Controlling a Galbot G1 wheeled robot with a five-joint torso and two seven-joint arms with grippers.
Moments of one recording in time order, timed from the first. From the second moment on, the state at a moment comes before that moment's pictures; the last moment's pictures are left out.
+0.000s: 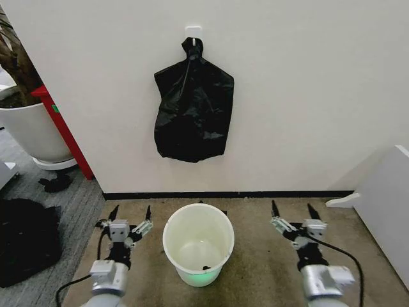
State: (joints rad) left arm 1.76 -1.44 -0.58 -2.25 -0.05 0.00 -0.07; right arm -1.87 1.59 0.63 2.38 0.16 0.10 -0.05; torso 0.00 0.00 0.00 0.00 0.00
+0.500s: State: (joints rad) left arm 2.00 -1.37 -0.61 -2.49 -0.12 0.00 -0.14; right arm -1.91 1.59 0.65 2.43 0.23 0.08 -0.11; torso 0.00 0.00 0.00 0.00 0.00
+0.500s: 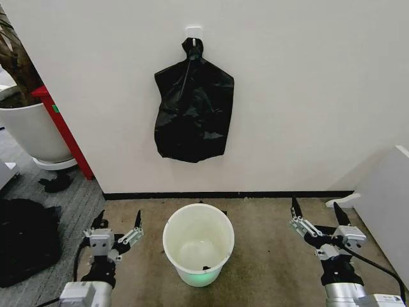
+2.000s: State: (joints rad) left arm 2.09 -1.27 -0.75 -2.50 -0.33 -0.04 -0.09; right arm -1.83 1.52 0.64 2.37 0.35 -0.01 -0.14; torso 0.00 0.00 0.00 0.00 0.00
